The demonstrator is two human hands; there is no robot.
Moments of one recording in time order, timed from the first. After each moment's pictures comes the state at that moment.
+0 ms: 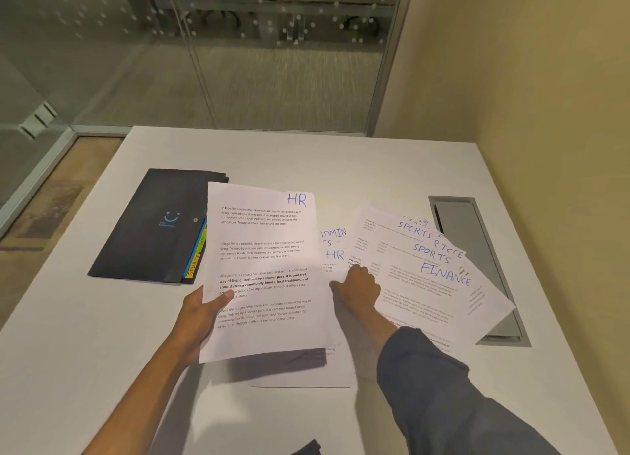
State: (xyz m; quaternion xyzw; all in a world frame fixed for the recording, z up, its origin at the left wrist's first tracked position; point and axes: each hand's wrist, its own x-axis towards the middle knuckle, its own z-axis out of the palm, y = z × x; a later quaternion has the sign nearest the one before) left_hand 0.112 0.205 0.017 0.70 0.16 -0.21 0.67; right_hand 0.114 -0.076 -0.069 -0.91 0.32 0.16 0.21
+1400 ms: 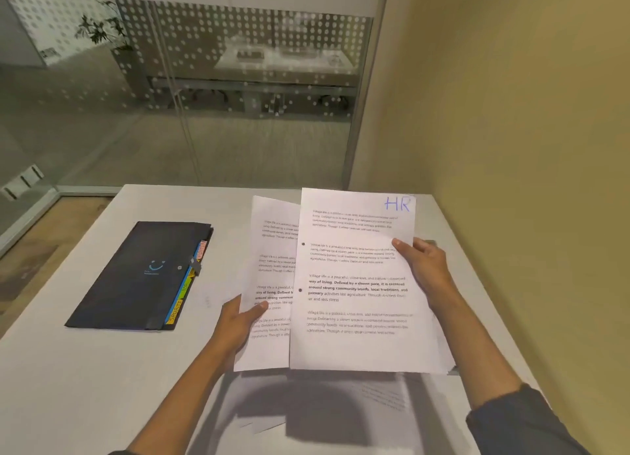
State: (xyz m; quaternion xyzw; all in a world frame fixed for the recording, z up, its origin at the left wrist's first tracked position) left_hand 0.107 0.125 0.054 0.69 0.05 -0.22 0.69; right_hand 0.058 -0.191 0.128 -0.63 0.28 -0.16 0.71
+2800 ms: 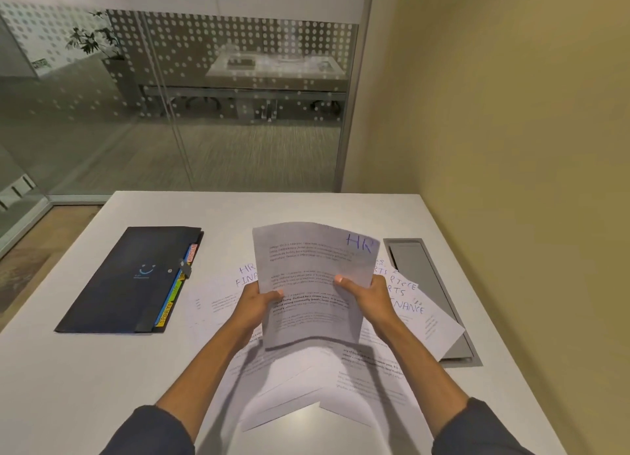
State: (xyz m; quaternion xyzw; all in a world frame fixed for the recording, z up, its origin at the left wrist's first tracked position) left_hand 0.113 0.073 0.066 0.70 -0.02 -0.24 0.67; right_hand 0.038 -0.136 0.078 -0.68 0.22 -0.09 0.70
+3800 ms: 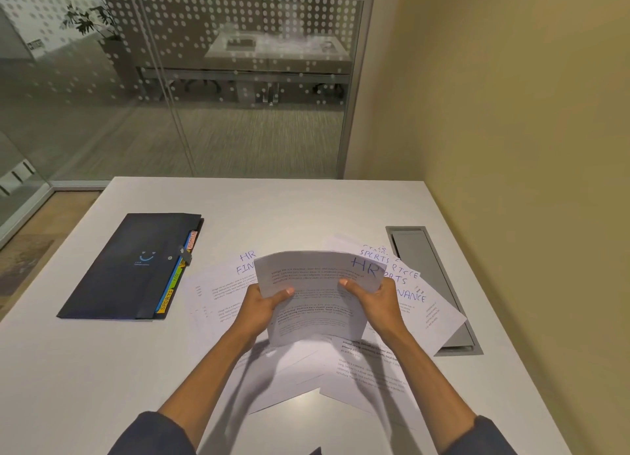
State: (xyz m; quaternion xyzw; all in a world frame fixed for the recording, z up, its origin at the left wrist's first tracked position) left_hand 0.098 0.070 0.043 0.70 -0.03 -0.22 0.68; right_hand 0.019 -0.141 0.052 -0.69 0.22 -0.12 0.68
